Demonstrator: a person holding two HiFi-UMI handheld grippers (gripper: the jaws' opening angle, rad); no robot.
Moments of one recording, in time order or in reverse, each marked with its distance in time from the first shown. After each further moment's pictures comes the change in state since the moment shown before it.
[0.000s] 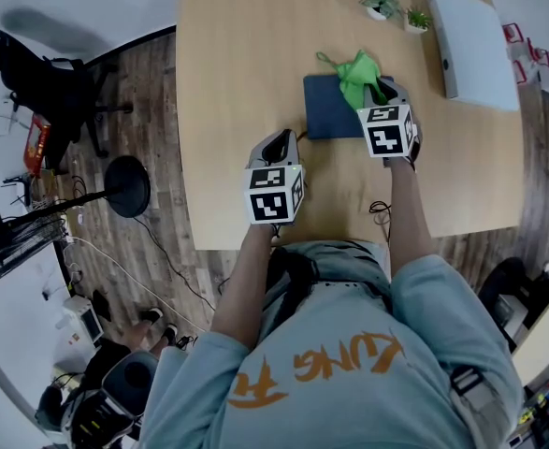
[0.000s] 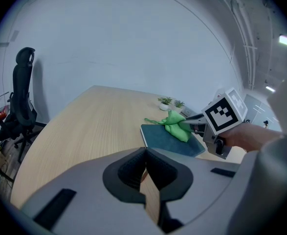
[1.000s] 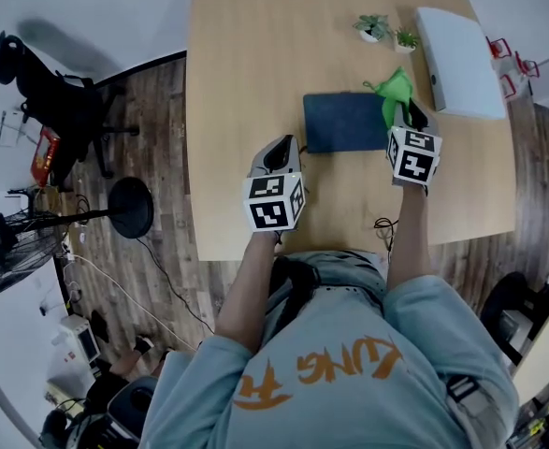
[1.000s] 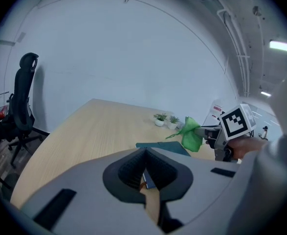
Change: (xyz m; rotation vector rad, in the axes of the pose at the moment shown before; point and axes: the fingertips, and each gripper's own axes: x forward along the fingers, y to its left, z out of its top) left arm -0.029 -0.014 0.035 -0.004 -0.159 -0.025; right arm -0.078 -0.072 0.002 0.256 -0.193 -0.189
